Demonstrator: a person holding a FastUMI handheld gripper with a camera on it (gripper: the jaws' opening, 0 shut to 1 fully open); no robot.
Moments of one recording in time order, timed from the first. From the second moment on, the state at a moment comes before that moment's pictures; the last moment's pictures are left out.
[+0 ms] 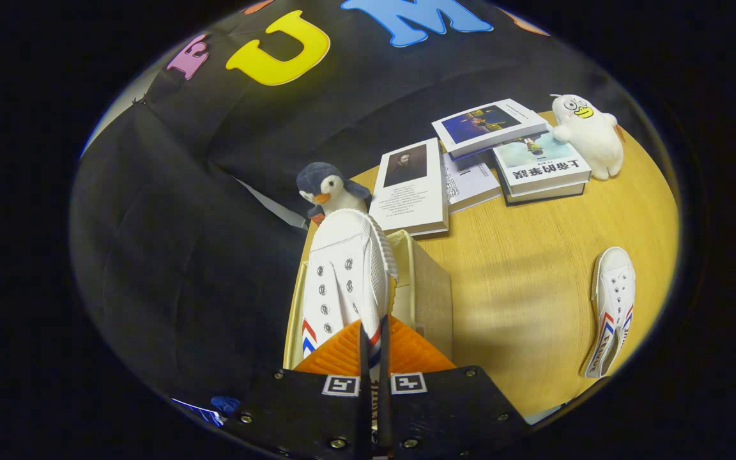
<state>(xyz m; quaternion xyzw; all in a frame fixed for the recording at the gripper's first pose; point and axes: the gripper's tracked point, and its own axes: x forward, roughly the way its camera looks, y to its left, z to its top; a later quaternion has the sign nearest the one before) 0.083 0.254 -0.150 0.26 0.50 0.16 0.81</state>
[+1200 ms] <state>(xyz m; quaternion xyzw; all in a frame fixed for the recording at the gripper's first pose) 0.062 0.350 -0.266 0.19 0.59 0.11 0.78</state>
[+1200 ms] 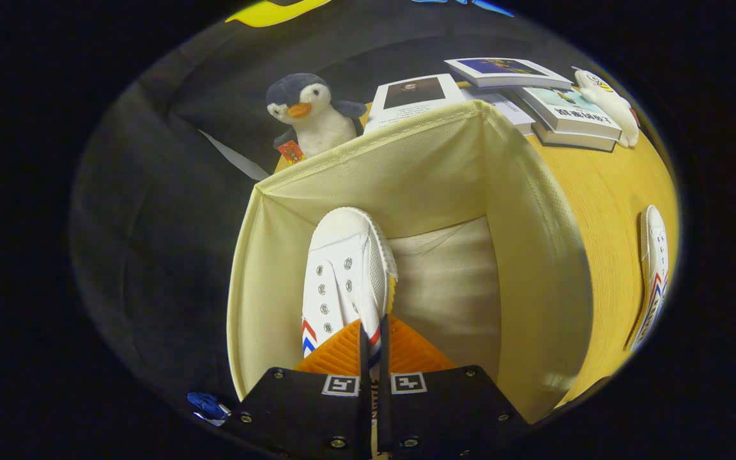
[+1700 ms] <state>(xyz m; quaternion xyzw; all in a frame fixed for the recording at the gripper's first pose) 0.061 0.360 -0.265 0.16 0.58 0.14 0.79</state>
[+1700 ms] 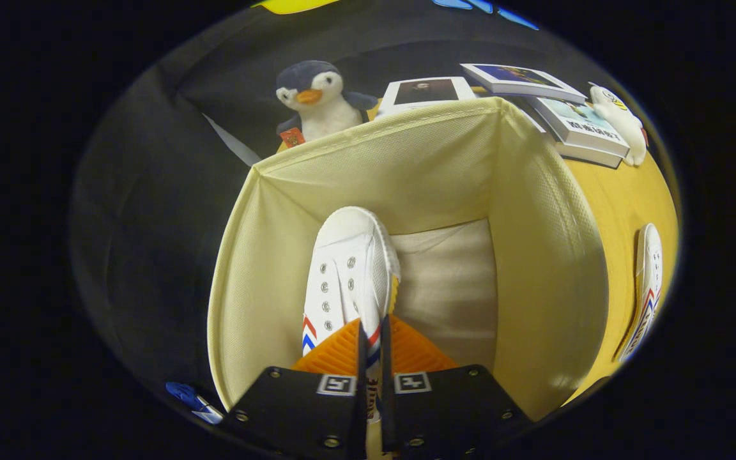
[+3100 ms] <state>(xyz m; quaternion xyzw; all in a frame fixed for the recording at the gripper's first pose) 0.064 0.116 -0.170 0.15 0.46 0.11 0.87</state>
